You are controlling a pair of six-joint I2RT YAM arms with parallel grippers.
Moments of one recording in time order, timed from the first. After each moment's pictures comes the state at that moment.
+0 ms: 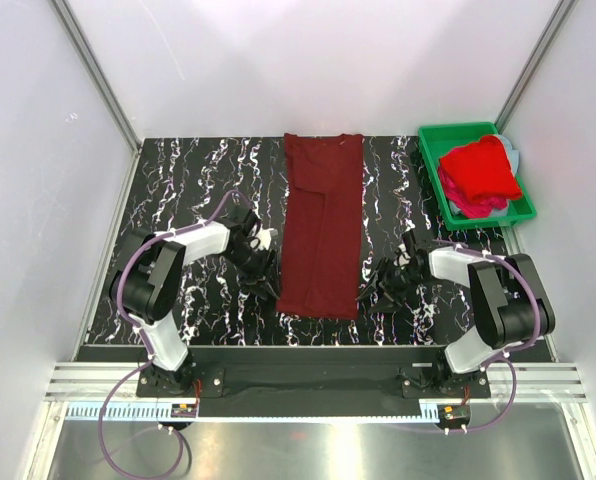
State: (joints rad) left arm -0.41 1.77 0.99 -0.67 0.61 -0.25; right arm 0.20 1.57 0.65 -0.45 -0.65 0.77
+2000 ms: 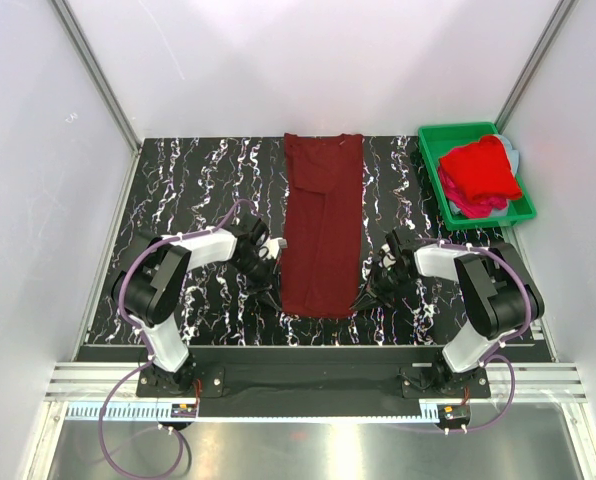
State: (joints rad) left arm -0.48 1.76 0.95 -0.63 0.68 -0.31; right arm 0.31 1.65 0.68 -0.40 -0.69 0.78
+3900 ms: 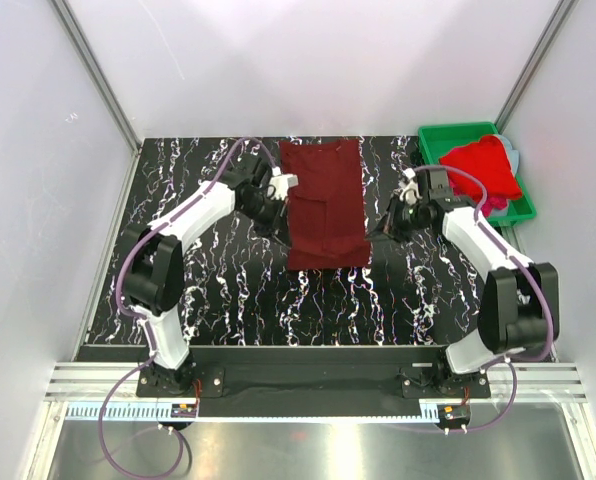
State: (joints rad) left arm -0.43 1.84 1.47 -0.84 0.64 -0.10; right arm 0.15 1.51 1.08 -0.57 -0.59 0.52
